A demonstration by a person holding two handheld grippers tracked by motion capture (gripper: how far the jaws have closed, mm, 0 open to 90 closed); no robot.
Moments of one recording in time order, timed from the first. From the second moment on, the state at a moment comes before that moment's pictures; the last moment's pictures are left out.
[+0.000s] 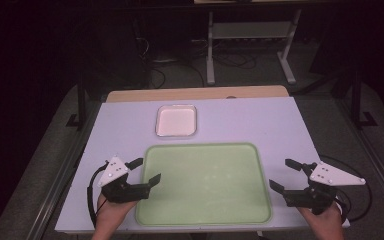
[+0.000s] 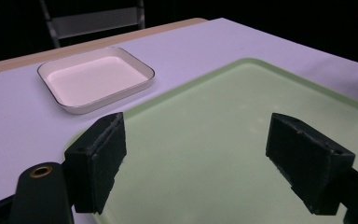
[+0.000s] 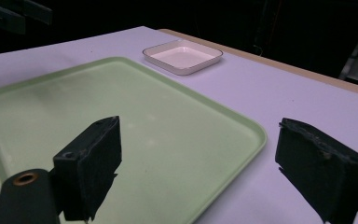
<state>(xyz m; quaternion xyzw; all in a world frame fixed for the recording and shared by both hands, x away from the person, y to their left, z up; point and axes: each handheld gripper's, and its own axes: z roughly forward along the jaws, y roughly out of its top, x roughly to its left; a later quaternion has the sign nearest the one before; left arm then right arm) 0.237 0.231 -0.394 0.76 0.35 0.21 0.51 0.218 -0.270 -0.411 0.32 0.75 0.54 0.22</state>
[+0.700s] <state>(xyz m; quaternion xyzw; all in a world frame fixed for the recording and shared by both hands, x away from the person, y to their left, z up) 0.271 0.220 -0.381 0.75 0.34 0.20 0.53 0.218 -0.271 -0.410 0.32 0.74 0.54 0.22</state>
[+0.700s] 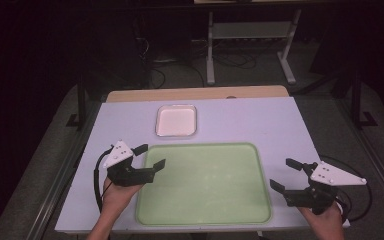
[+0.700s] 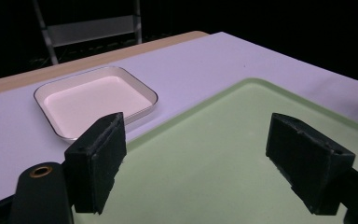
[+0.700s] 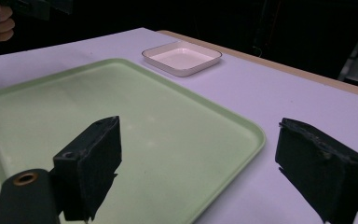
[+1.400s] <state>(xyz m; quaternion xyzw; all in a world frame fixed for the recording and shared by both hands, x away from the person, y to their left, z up) 0.306 0.218 -0.371 0.75 0.35 0.20 0.53 0.219 -0.273 -0.409 0.32 0.74 0.54 0.22</state>
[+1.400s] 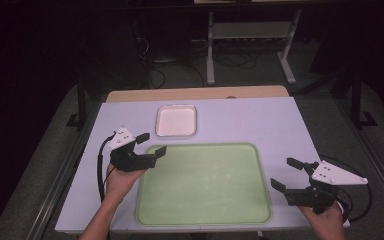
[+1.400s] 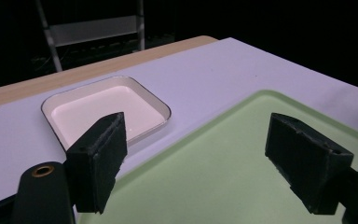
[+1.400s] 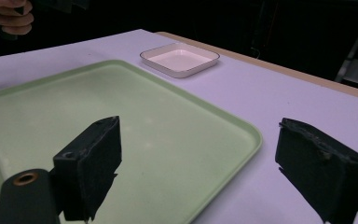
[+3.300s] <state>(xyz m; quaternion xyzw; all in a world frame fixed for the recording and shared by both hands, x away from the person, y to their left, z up) 0.462 0.226 -0.372 0.71 0.46 0.21 0.48 0.225 -0.273 -0.408 0.32 0.74 0.54 0.23</state>
